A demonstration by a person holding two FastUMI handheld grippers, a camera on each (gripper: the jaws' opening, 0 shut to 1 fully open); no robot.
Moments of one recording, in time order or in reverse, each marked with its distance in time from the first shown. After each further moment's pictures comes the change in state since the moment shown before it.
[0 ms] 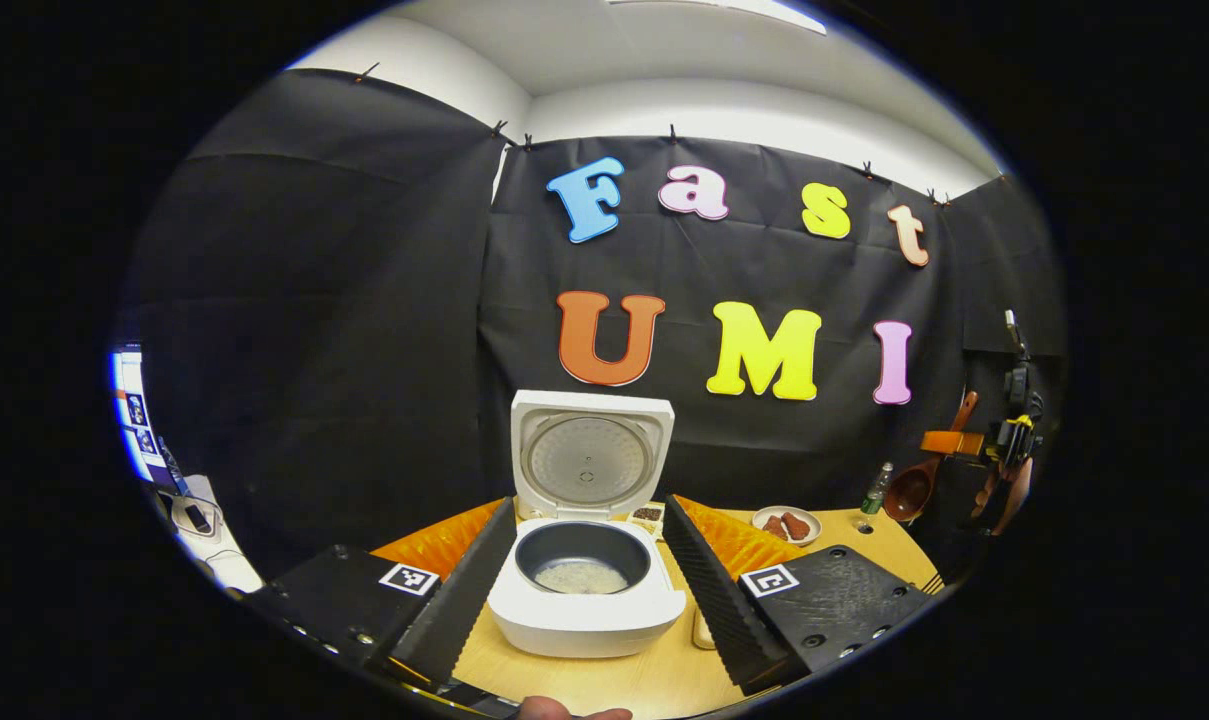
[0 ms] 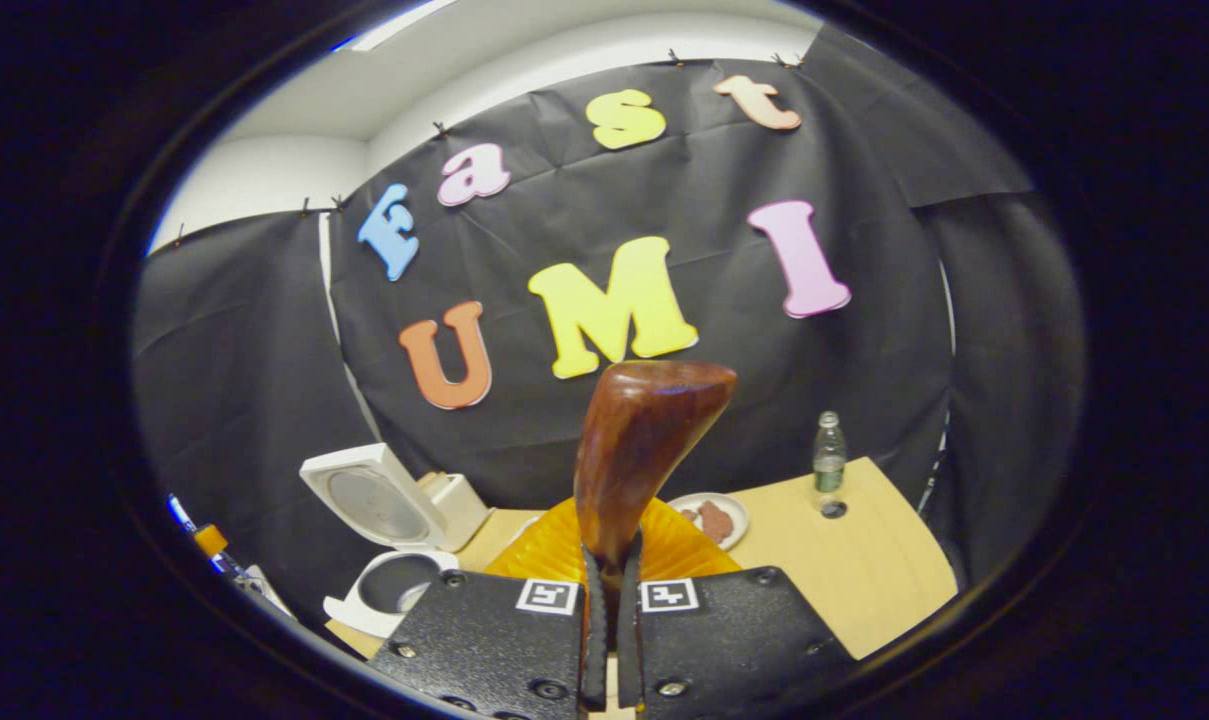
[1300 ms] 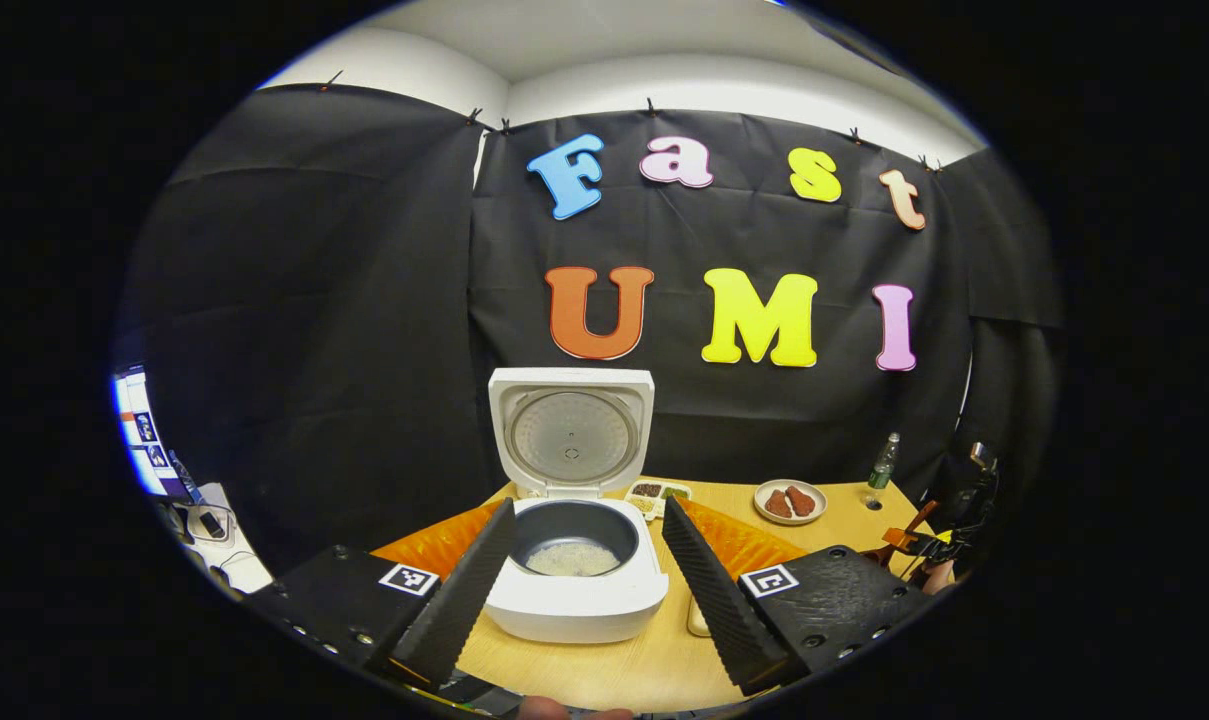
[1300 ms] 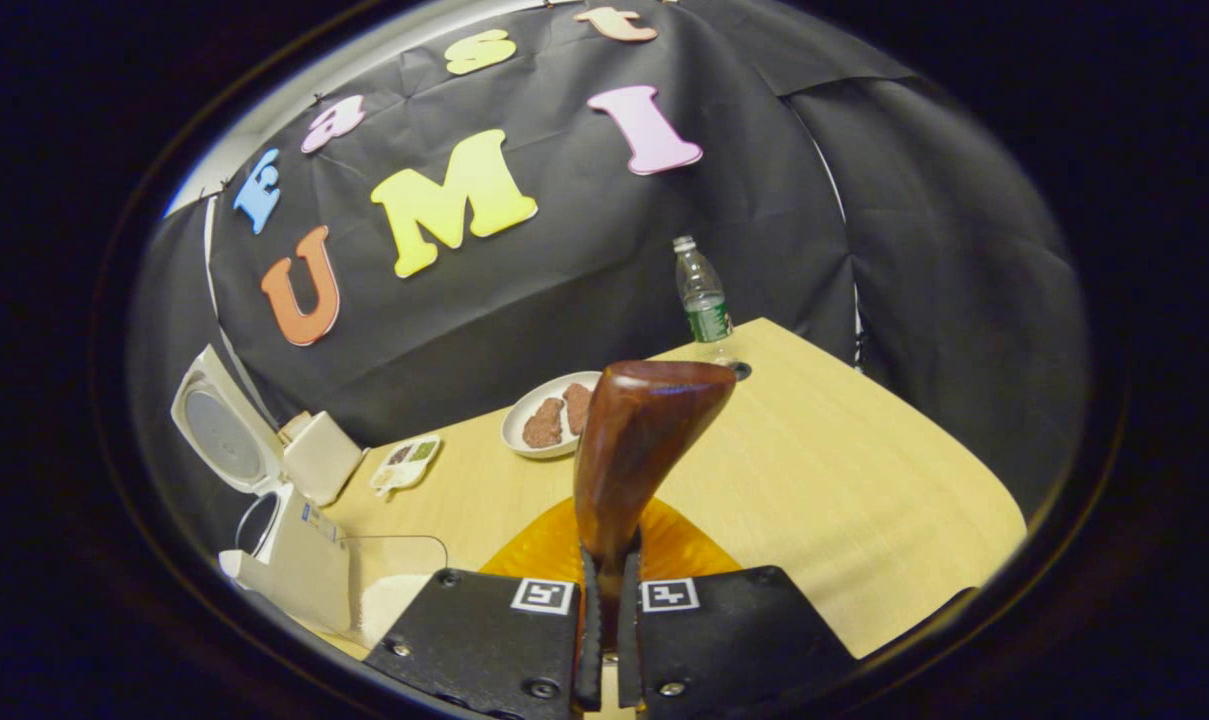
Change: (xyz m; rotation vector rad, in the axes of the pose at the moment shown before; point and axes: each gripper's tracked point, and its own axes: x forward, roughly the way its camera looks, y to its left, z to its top) left arm 0.002 -0.030 -0.023 0.076 0.095 0.044; right arm 0.068 -0.125 -0.203 0.131 0.155 -0.231
